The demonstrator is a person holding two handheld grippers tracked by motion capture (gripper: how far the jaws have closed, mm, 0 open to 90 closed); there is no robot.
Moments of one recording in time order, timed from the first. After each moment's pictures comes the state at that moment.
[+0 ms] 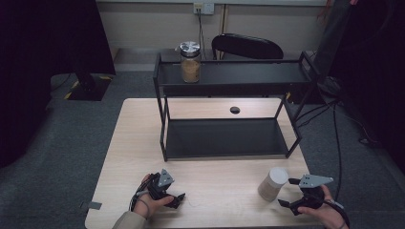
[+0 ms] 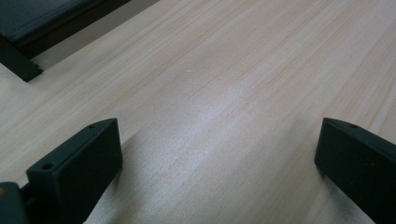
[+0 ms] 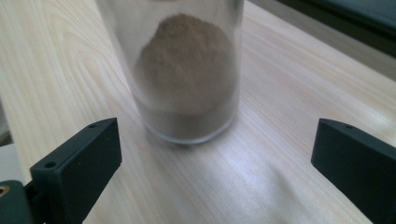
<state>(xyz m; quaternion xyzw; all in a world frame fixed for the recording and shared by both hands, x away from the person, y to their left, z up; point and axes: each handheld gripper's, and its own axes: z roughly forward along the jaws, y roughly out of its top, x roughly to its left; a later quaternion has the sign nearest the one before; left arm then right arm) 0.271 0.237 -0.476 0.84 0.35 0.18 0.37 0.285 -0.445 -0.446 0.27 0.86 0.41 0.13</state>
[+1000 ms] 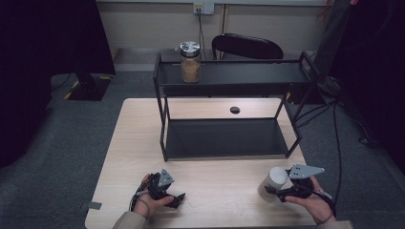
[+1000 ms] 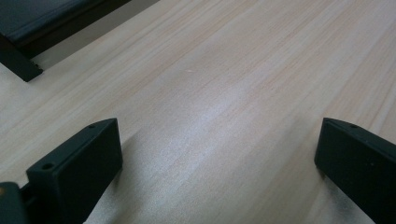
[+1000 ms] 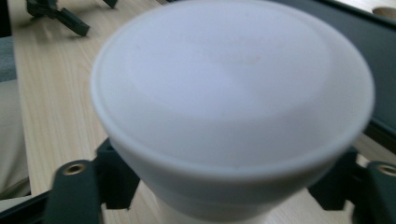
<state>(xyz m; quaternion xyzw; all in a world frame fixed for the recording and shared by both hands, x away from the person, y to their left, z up) 0.271 0.237 -0.476 0.84 0.35 0.18 0.37 0.303 -0.418 -0.433 0.22 0.84 0.47 0.14</state>
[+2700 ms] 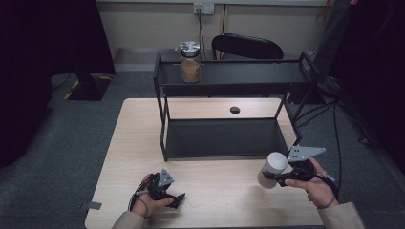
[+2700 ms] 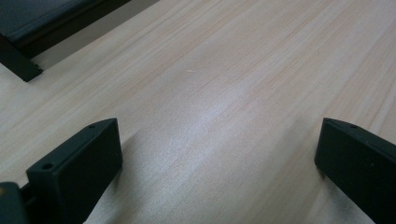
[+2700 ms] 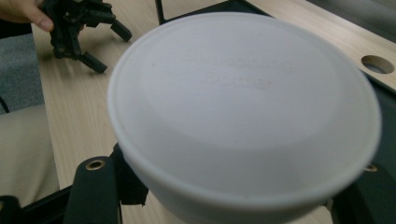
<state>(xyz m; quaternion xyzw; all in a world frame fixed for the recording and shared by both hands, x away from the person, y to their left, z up) 0.271 0.237 -0.476 0.84 0.35 0.17 0.37 0.320 -0.392 -0.349 0.20 0.86 0.46 0.13</state>
